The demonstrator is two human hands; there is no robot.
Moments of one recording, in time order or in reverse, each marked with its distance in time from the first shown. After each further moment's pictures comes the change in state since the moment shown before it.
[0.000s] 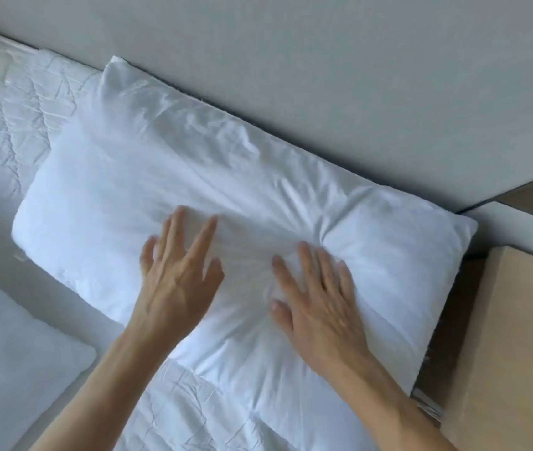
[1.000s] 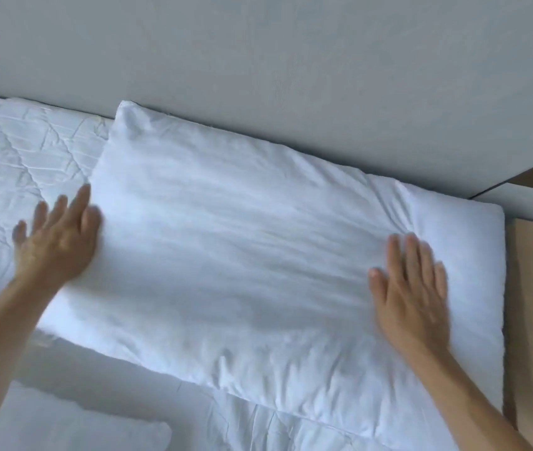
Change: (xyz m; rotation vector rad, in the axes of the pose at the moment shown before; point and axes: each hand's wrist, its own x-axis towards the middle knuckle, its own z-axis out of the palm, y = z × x) left_hand 0.162 -0.297 -0.043 0.146 -0.005 -0.245; right_hand 0.019 -0.024 0.037 -0.164 0.121 0.642
